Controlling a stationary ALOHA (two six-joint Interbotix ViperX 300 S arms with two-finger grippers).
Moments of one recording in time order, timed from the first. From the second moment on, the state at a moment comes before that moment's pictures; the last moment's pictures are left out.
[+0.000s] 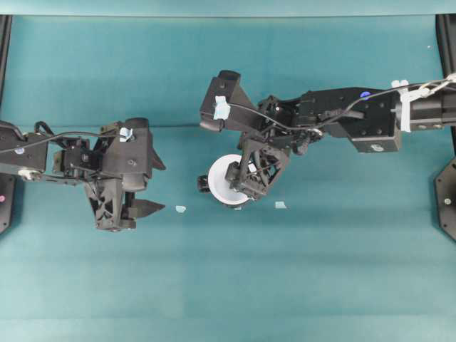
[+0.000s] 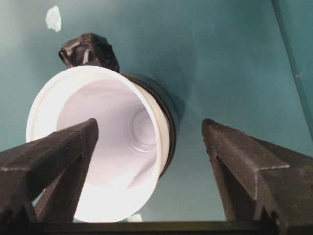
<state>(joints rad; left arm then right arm) 0.02 -0.24 0.84 0.02 0.23 -0.01 -0.14 0.14 0.36 0.12 0.61 0.13</state>
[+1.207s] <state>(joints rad) 0.01 -0.24 0.84 0.02 0.23 -0.02 -0.12 -0.18 0.53 0.05 0.58 0.13</state>
